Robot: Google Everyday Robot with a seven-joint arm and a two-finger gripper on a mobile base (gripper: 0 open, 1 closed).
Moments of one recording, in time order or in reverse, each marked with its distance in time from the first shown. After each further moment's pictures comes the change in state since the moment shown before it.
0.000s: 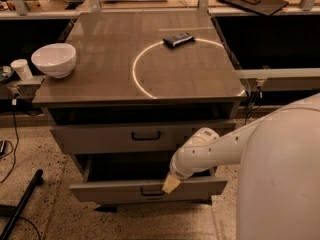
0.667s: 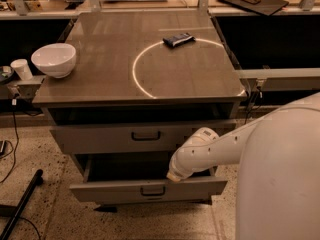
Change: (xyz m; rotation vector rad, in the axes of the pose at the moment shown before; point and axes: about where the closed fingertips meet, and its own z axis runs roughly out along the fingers) arm 0.000 0.000 0.000 0.000 0.000 0.000
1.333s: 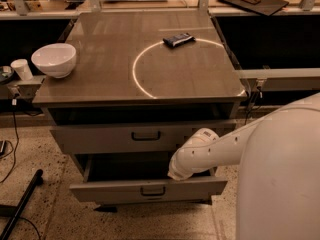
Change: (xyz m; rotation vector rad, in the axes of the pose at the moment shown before) arm -0.001 0.002 0.000 -0.002 -0.004 -0.005
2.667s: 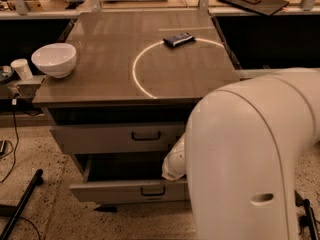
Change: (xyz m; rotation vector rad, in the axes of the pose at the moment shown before) arm -0.010 -0.003 0.050 0.000 0.015 -0.046
